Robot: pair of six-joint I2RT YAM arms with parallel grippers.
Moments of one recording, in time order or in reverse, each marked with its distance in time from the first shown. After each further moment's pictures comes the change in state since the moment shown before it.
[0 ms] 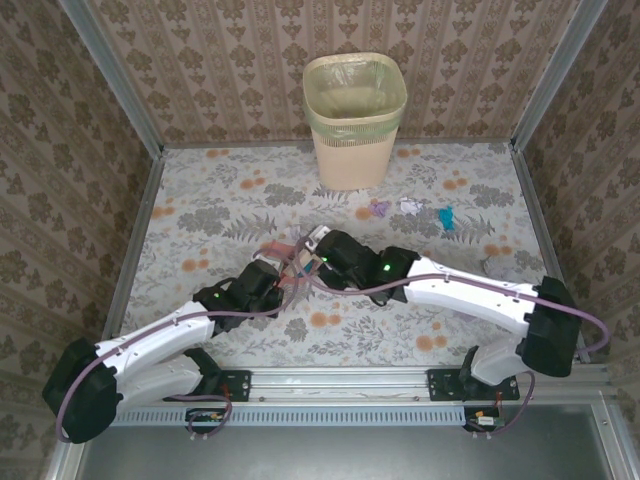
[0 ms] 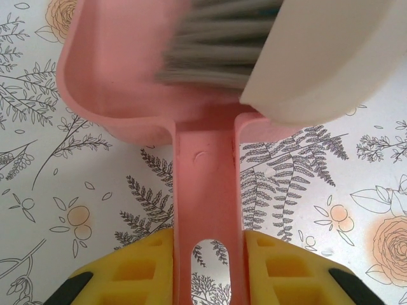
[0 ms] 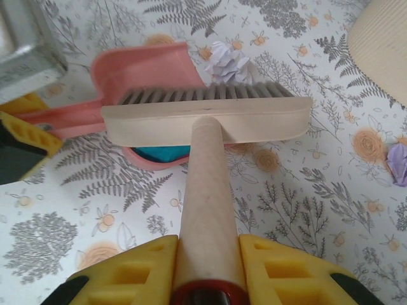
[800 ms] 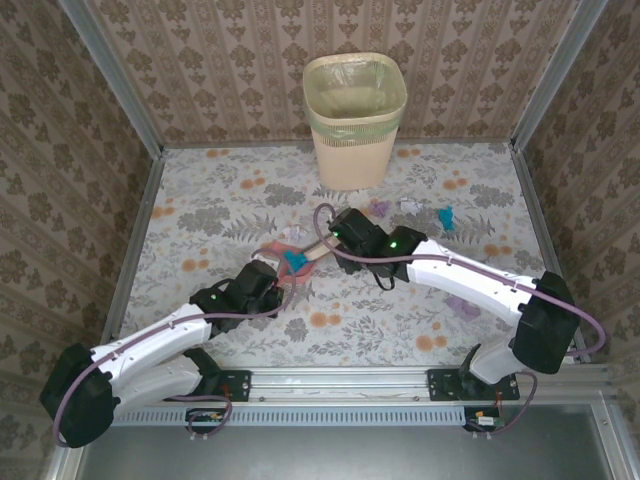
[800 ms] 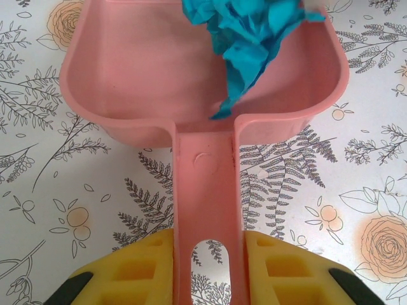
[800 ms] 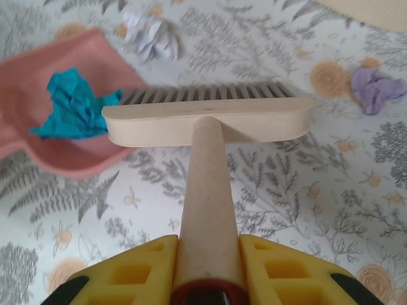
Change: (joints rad) left arm 0.000 -0.034 -0.004 -0.003 0.008 0.000; right arm -0.135 0.060 0.061 -0.132 -0.040 0.157
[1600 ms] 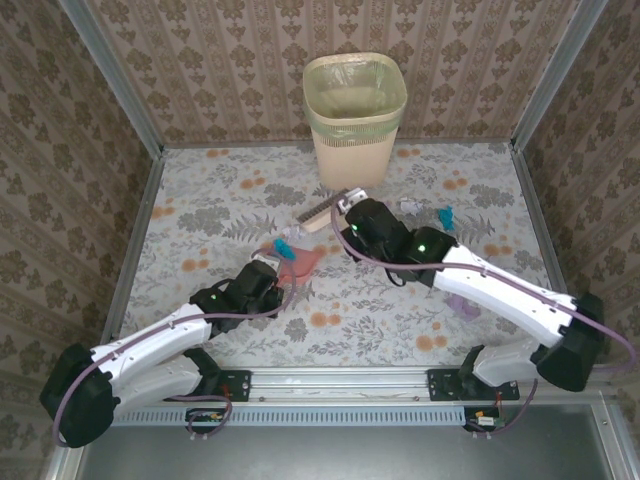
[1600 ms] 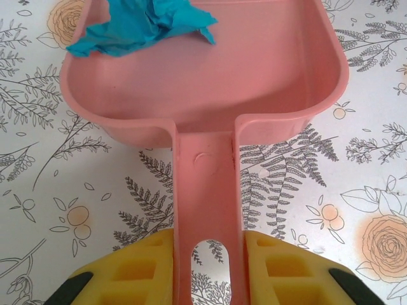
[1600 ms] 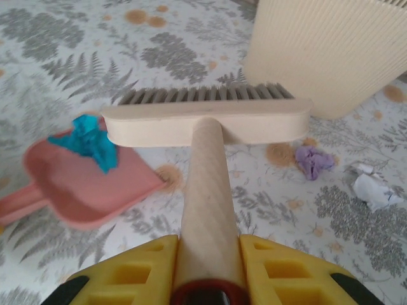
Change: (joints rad) left arm 0.000 0.000 -0.001 -0.003 -0.004 -0.002; right arm -0.016 -0.111 0.051 0.072 0.110 -0.078
